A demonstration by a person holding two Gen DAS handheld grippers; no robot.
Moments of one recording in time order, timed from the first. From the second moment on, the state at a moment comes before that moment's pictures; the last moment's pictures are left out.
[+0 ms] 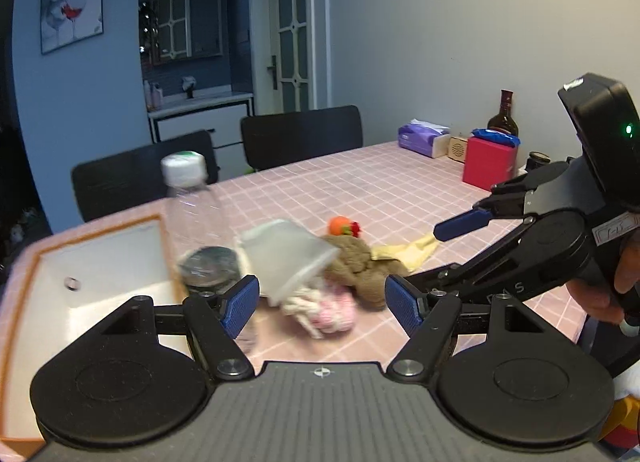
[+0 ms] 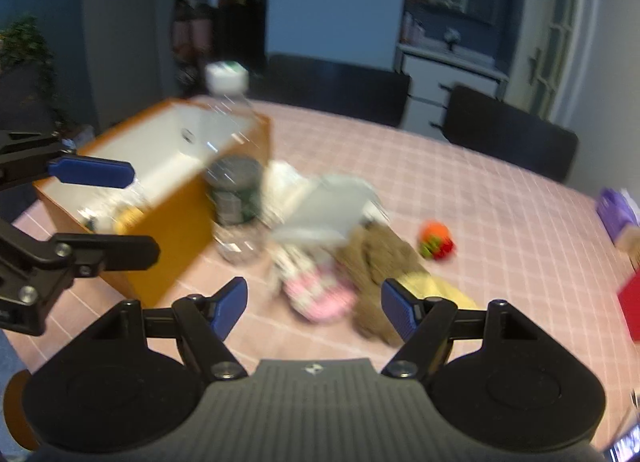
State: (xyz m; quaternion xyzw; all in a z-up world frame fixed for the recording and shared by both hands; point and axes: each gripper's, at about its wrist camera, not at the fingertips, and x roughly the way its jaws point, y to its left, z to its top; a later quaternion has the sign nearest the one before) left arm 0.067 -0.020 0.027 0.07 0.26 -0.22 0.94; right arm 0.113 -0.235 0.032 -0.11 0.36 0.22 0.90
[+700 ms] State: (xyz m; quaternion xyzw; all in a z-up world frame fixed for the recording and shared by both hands) left arm 0.125 -0.096 -0.047 0.20 0.25 -0.13 0.94; right arm 0.197 -0.296 -0.033 -0.09 0.41 0.18 0.89
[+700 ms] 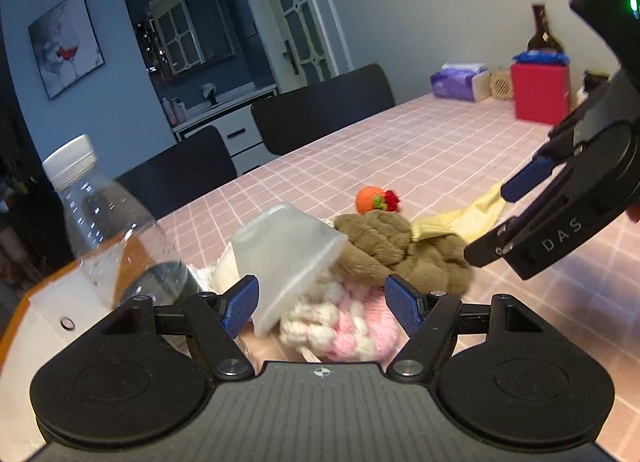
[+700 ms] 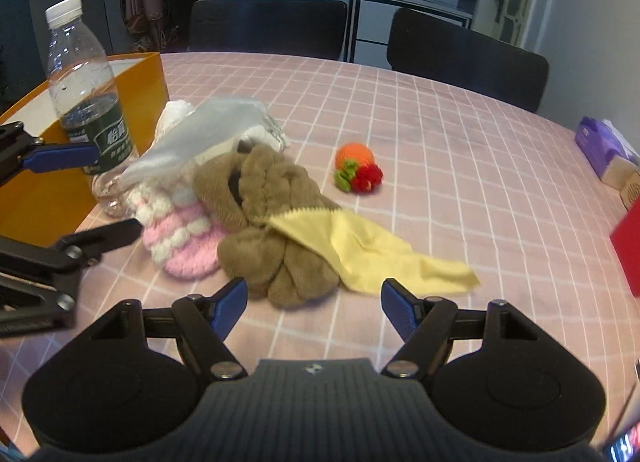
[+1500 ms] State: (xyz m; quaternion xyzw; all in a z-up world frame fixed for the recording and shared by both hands) left arm 0.120 -0.097 -0.019 0.18 0.22 -0.15 0.95; right arm 0.208 -0.288 -0.010 -0.05 0.39 0.20 0.90
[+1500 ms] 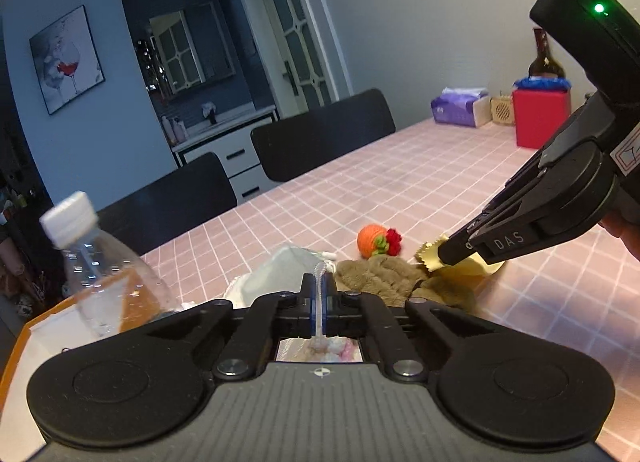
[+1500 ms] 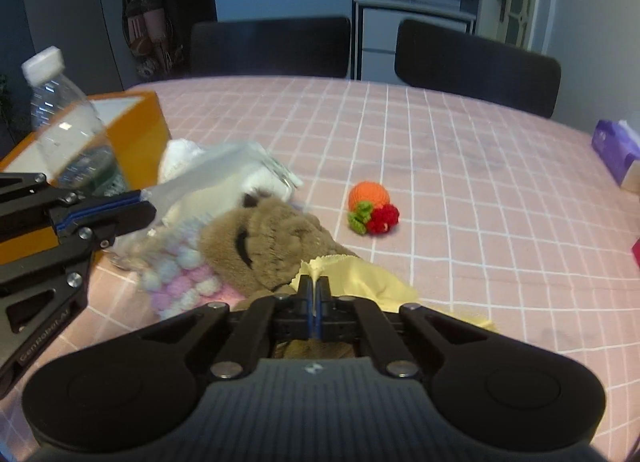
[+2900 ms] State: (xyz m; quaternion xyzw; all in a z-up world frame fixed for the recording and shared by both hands) left arm 0.056 -0.045 -0.060 -0.03 0.39 -0.15 0.91; right arm 0.119 -0.278 -0.054 -0.11 0.50 0.22 0.83
